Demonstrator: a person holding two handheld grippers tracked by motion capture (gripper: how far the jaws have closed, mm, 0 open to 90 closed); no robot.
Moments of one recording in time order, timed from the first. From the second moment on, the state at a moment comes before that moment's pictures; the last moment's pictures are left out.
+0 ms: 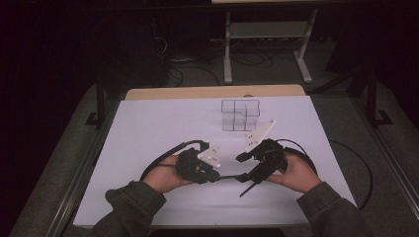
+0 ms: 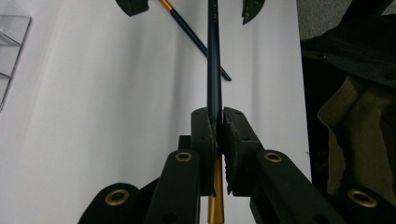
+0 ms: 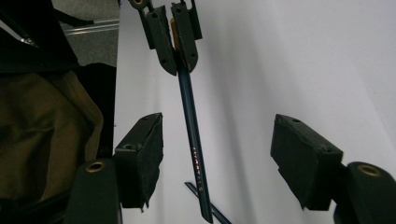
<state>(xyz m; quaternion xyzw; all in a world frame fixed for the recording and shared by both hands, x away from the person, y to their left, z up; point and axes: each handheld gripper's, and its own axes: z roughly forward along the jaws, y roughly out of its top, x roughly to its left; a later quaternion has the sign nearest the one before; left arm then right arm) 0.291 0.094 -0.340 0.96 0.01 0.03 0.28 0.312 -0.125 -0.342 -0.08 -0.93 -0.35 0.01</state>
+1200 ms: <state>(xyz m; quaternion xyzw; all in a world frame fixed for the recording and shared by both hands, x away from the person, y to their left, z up) 0.287 0.080 -0.341 0.96 -0.02 0.01 0.28 0.308 -0.107 -0.357 -0.01 -0.95 -0.32 0.07</state>
